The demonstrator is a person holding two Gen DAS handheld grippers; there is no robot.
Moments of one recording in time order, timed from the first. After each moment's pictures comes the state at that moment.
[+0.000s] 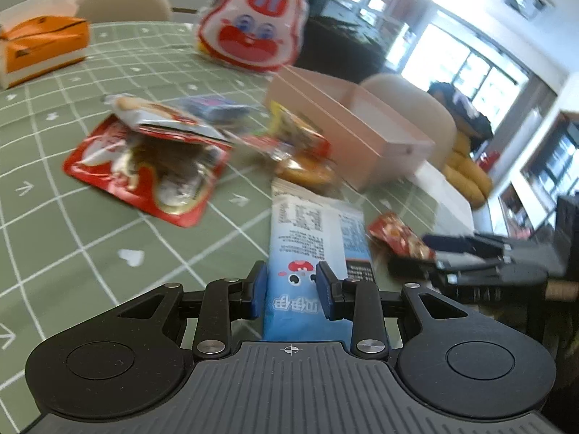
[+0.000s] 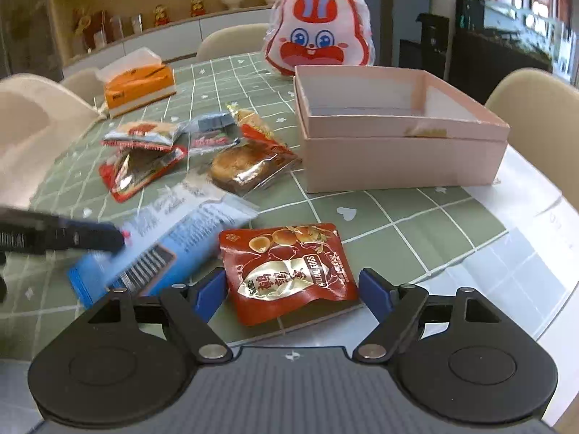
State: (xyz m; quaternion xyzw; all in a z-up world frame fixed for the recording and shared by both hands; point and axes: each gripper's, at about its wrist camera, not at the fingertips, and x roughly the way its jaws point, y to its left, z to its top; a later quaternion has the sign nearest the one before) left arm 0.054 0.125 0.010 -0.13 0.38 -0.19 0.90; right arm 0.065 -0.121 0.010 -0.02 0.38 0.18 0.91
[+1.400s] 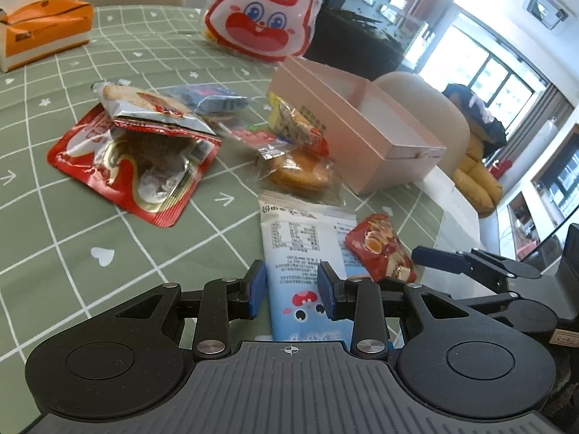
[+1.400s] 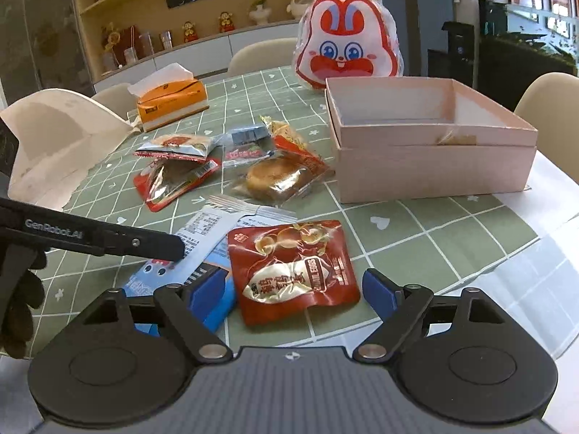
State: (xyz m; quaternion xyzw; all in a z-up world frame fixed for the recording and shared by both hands) left arm 0.068 0.111 0.012 -0.15 0.40 -0.16 0.89; right arm 0.061 -0.120 0.009 -0.01 0.35 0.24 0.90
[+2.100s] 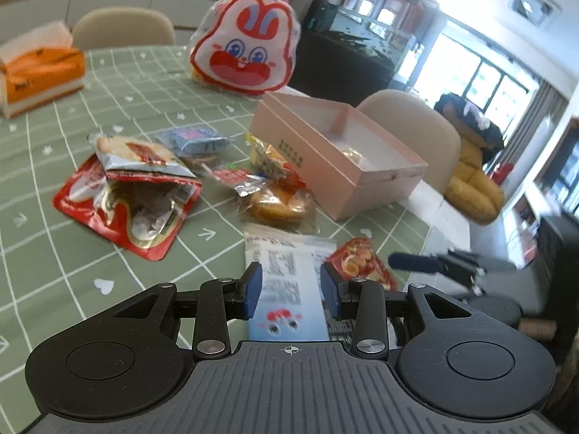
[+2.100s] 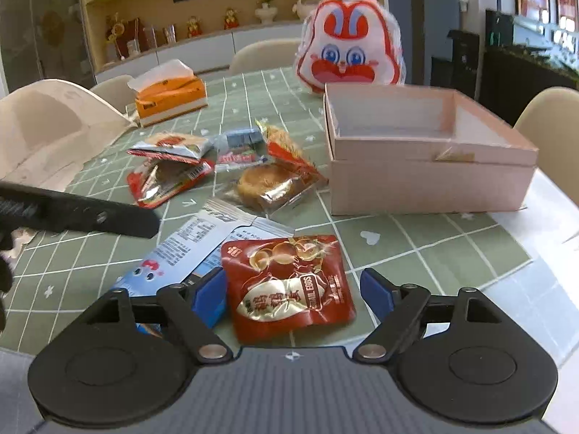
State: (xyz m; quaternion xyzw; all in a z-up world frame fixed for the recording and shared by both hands) left arm 0.053 0.092 0.042 -0.11 0.36 -0.15 0.91; right arm 0.076 -0.121 0.012 -0.03 0.36 0.24 0.90
